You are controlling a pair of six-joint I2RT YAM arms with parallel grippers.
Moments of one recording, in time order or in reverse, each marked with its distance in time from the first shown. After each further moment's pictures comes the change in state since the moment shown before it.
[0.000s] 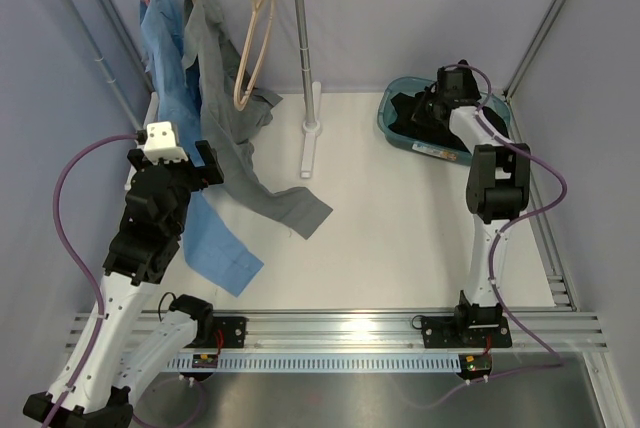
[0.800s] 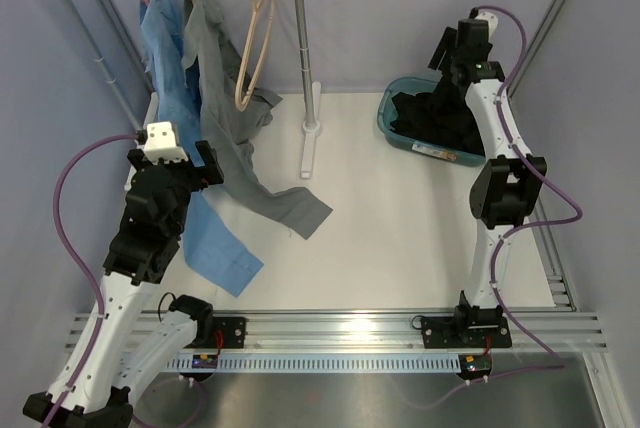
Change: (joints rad) left arm 0.001 0.002 0.000 0.000 0.000 0.000; right arm -0.005 -0.046 0.371 -0.174 0.365 -0.111
